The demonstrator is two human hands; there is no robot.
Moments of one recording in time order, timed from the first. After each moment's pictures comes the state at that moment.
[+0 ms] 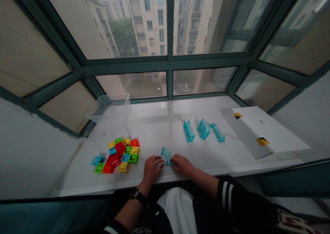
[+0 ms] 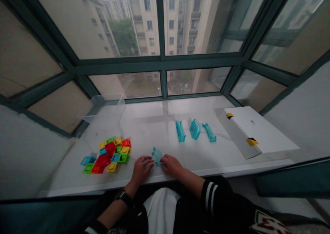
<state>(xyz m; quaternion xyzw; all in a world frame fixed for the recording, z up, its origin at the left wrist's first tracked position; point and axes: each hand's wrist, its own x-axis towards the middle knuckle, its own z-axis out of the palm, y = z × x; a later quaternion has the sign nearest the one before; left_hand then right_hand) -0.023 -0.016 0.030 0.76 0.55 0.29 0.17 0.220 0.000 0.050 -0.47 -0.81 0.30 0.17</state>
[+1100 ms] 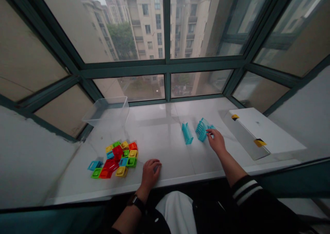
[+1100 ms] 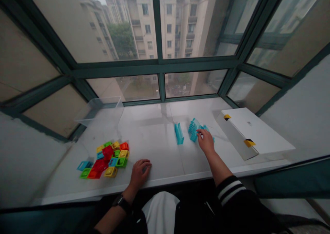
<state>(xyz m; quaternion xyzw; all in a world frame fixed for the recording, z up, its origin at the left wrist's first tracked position) -0.022 -0.016 0.029 0.75 0.56 0.31 0.17 0.417 0.092 0.094 -0.64 -0.65 0.02 0.40</state>
